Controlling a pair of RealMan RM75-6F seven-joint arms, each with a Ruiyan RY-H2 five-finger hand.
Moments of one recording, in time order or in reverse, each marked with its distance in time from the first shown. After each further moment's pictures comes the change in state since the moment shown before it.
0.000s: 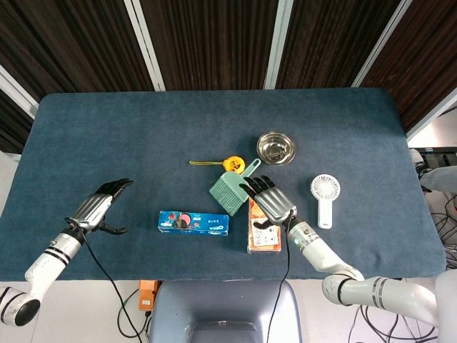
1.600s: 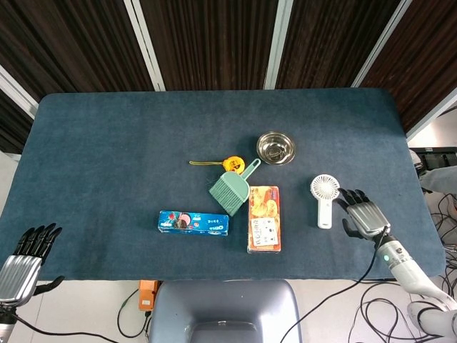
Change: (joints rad) left arm 0.493 -0.011 0.197 0.110 0.273 0.678 0.212; right arm -0.276 0.213 -0.247 0.282 -0.308 0.122 0.499
